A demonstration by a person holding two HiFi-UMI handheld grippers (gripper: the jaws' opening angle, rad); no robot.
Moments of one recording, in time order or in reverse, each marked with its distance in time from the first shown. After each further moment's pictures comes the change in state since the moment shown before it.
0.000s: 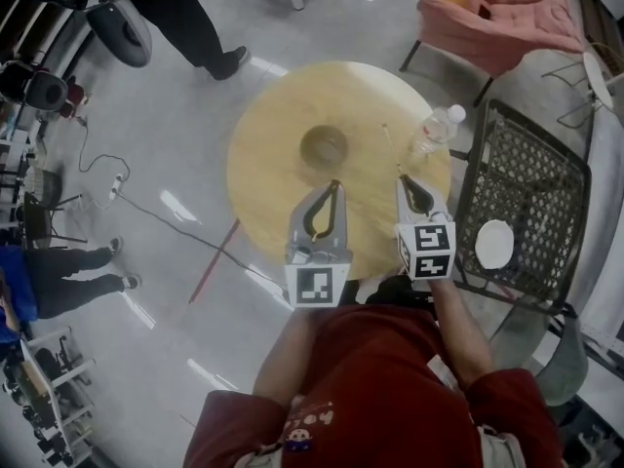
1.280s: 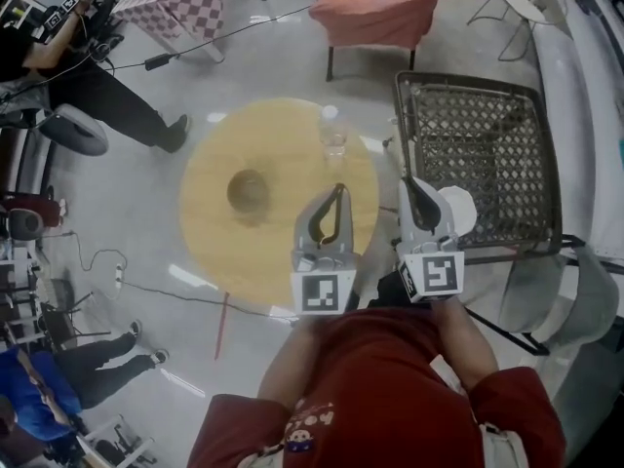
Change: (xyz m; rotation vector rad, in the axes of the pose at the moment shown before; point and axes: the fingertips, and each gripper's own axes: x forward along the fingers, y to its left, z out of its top) left arm 0.057 -0.183 0.048 -0.015 -0.080 -0.329; right arm -0.165 -0.135 0.032 0.109 -0.469 -0.329
